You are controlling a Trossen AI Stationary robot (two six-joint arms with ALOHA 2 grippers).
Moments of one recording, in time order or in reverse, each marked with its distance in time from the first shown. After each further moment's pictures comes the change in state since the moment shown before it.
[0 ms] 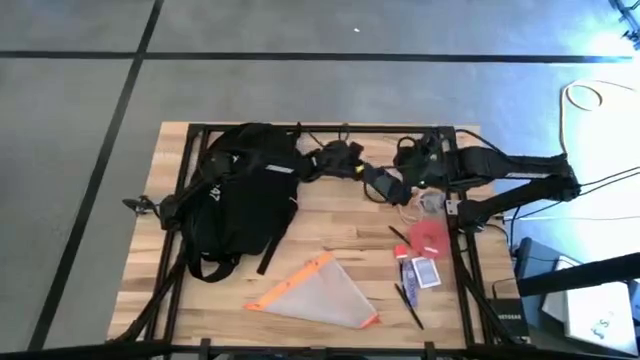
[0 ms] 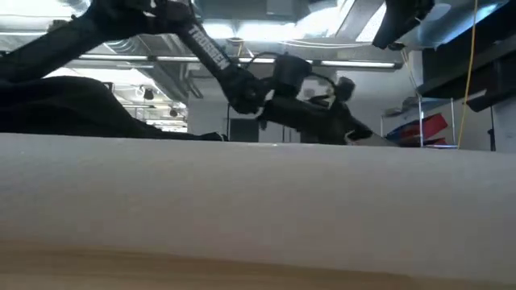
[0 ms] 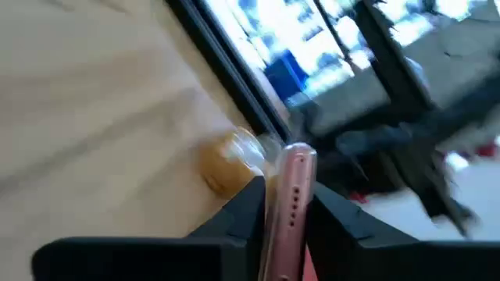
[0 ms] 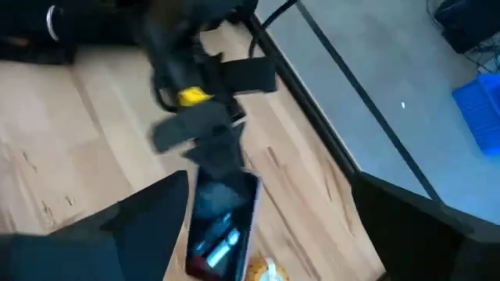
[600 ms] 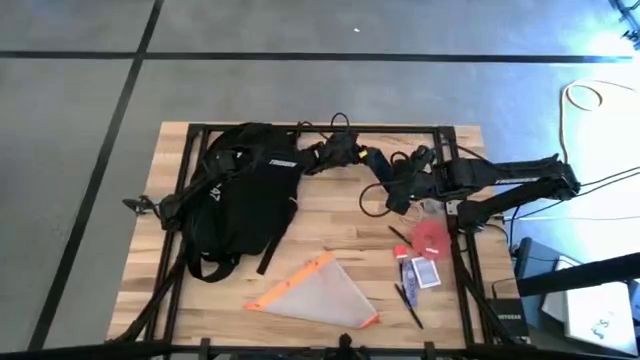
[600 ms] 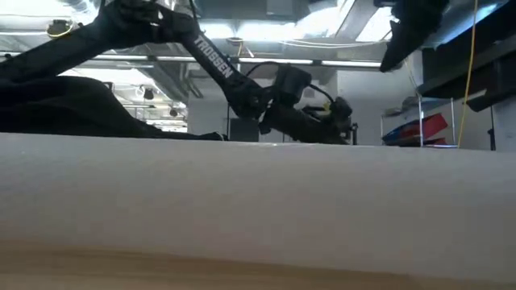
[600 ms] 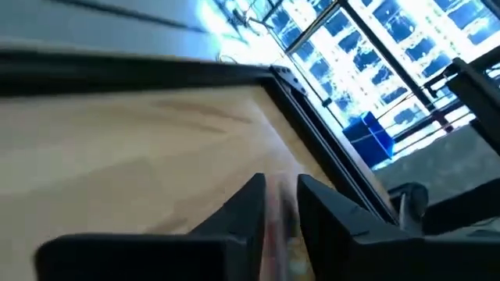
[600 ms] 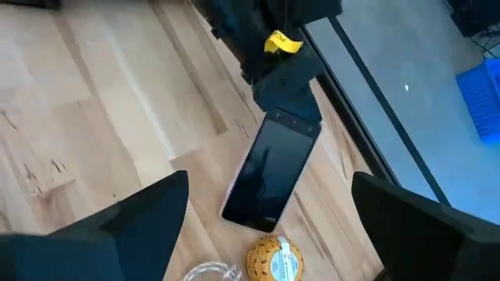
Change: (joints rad) left arm 0.050 0.051 0.068 -0.057 -0.292 0.135; right arm 0.025 0.003 -0.145 0.049 -0.002 0.043
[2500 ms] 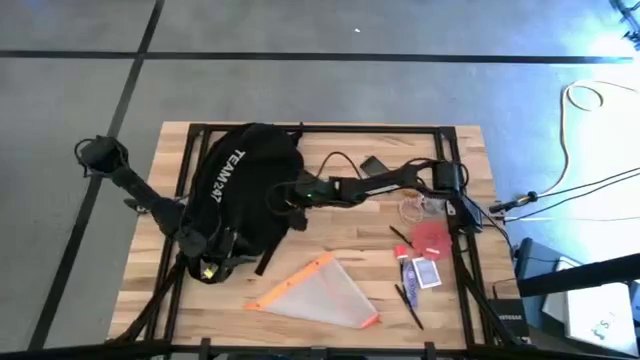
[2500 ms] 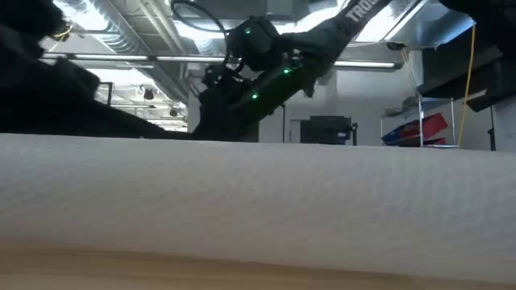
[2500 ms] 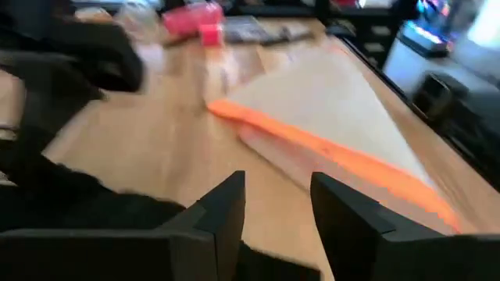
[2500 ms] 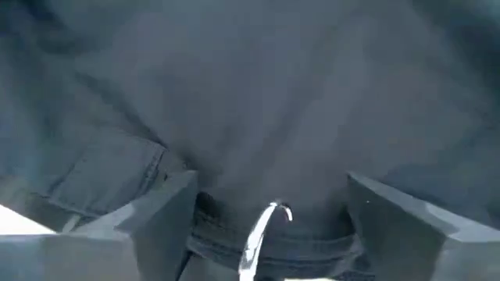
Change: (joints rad) left arm -1.097 -1.395 -1.610 0.086 -0.456 0.519; right arm -0.156 1.017 0.309 1.196 -0.542 -0.371
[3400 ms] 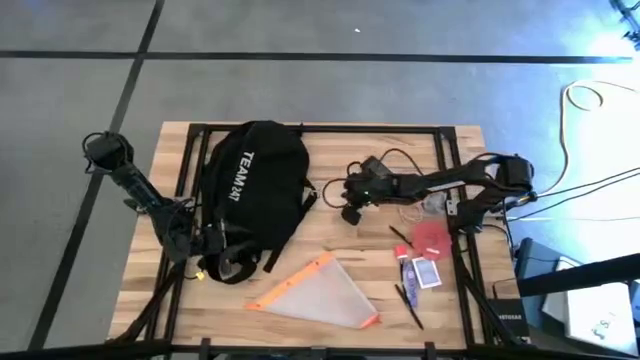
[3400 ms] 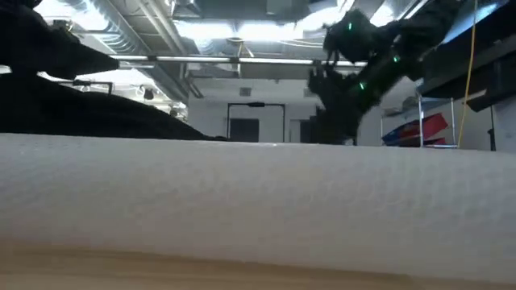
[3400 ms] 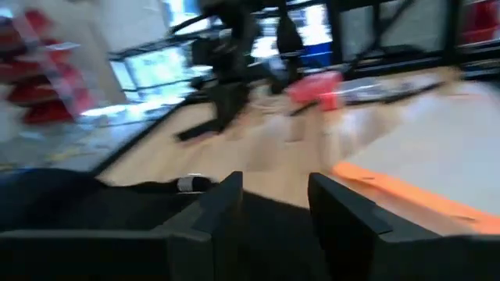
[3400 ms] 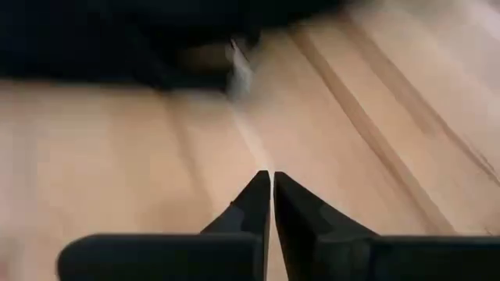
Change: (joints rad) left arm -0.133 0.004 0.003 0.170 -0.607 0.295; right arm -0.029 -0.571 -0.665 -0.021 0.071 0.289
